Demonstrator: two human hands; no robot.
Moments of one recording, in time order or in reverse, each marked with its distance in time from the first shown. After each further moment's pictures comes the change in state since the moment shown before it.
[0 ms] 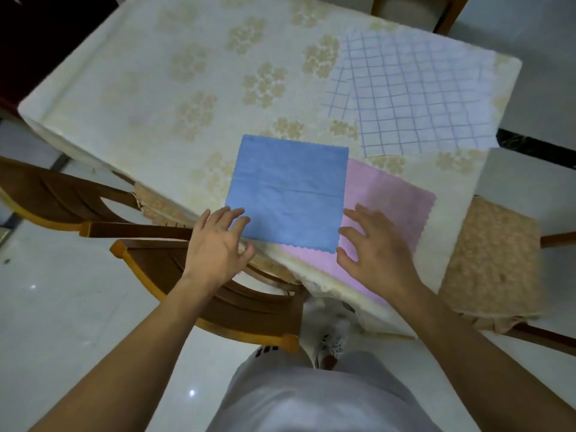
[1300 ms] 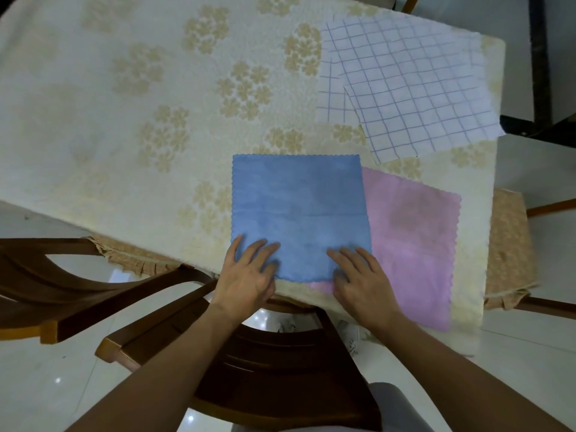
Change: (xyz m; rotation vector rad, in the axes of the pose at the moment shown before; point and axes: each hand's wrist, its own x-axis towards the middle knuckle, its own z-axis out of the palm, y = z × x) left_hand 0.067 -0.072 0.104 -0.010 0.098 0.513; right_hand 0.033 -0.061 0.127 -0.279 -0.034 -0.018
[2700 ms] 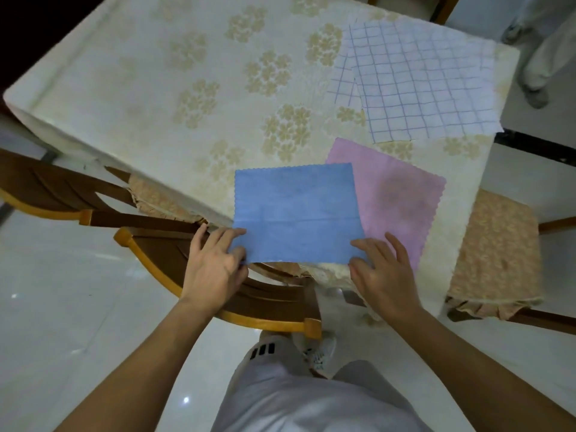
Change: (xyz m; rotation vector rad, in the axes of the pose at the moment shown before) left_hand -0.081 0.105 -0.091 0.062 -0.099 -0.405; right_hand -0.101 0.040 -0.068 0.083 0.166 -0.003
